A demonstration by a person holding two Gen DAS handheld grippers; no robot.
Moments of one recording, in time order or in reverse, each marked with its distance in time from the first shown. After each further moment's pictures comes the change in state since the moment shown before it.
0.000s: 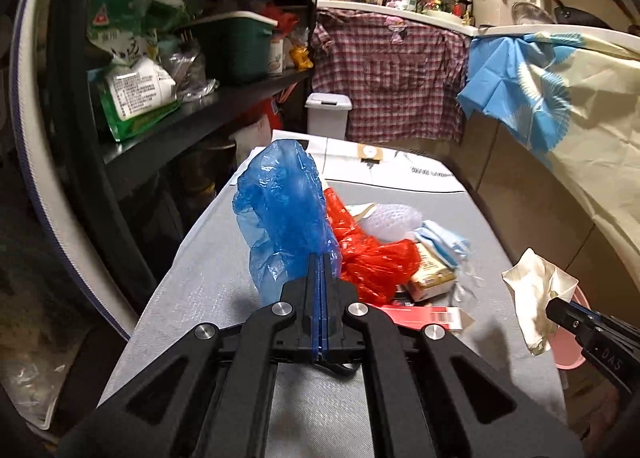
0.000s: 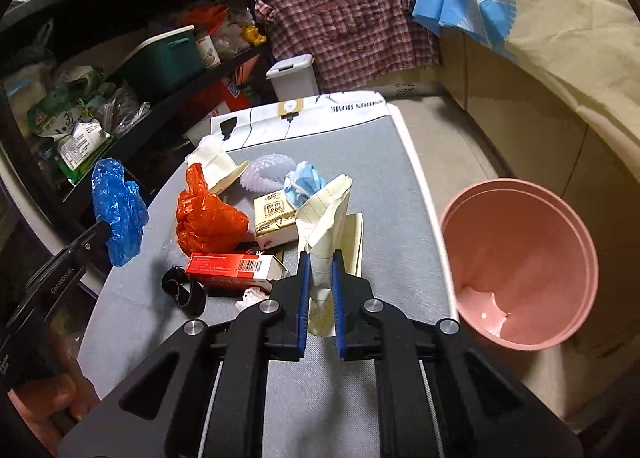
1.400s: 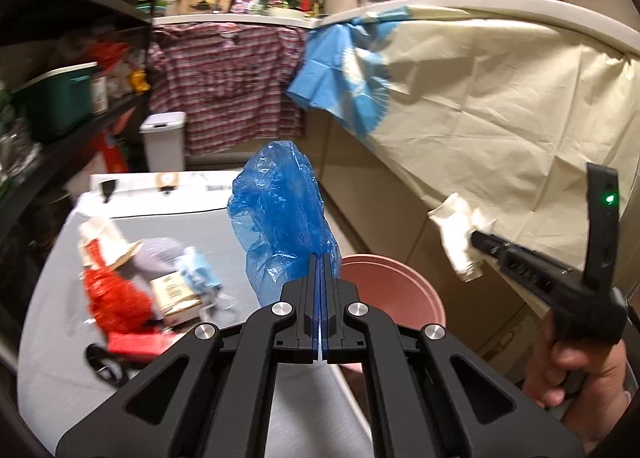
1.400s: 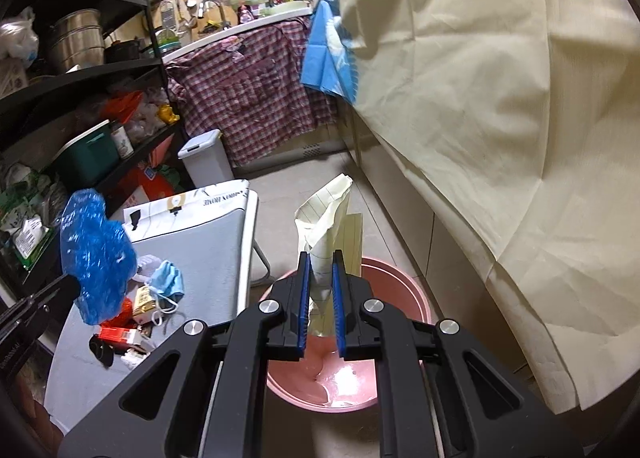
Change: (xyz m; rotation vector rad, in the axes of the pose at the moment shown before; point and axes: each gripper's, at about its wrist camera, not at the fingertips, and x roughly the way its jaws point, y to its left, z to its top) left arm -0.049 -0.192 0.017 0.205 0.016 -0.465; right arm -0.094 -0.181 0.049 0.131 -0.198 -0.208
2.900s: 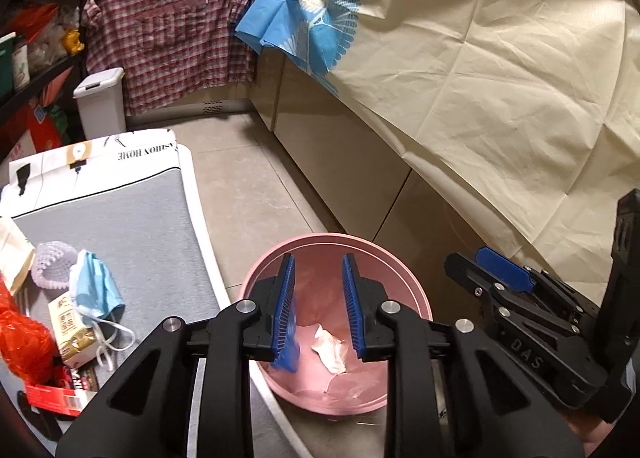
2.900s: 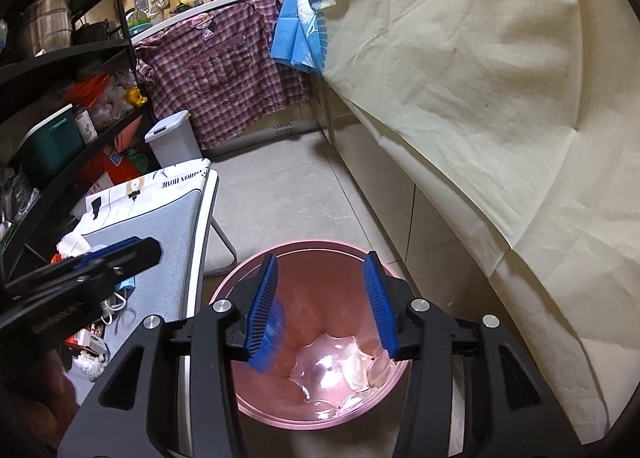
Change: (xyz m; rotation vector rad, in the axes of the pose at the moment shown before) left arm 0.126 -0.029 0.013 0.028 0.203 -0.127; right arm 0.056 -0.014 -0.007 -0.004 0.061 -0.097
